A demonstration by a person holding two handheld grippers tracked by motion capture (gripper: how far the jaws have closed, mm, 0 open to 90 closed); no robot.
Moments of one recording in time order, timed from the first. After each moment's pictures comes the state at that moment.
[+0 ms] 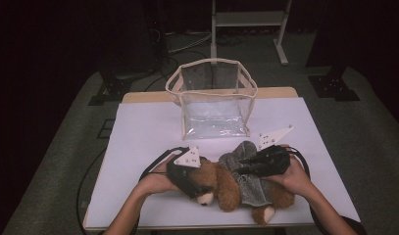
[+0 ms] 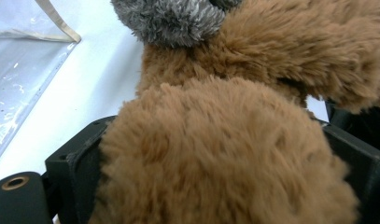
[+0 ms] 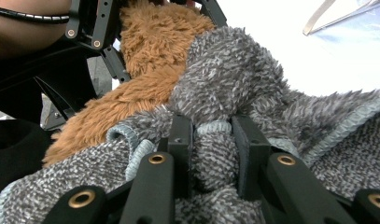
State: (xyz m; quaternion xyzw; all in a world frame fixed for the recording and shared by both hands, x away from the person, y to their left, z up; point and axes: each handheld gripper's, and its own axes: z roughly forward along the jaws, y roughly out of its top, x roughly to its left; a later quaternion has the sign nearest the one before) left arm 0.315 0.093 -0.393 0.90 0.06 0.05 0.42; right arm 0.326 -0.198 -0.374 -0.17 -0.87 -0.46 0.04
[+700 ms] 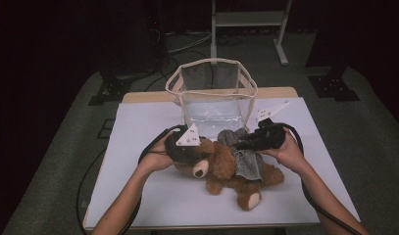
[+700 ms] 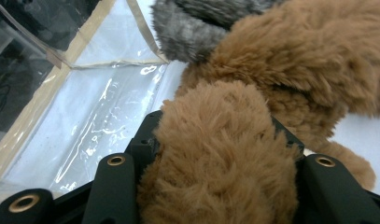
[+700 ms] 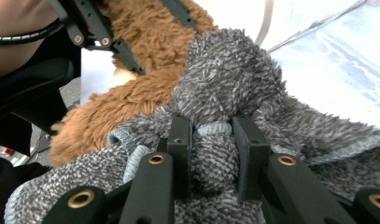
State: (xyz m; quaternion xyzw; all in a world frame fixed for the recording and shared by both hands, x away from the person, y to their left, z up) left arm 0.355 0.099 -0.355 0.90 0.04 0.18 0.39; right arm 0.388 -0.199 -0.356 -0.22 -0.86 -0.46 0.04
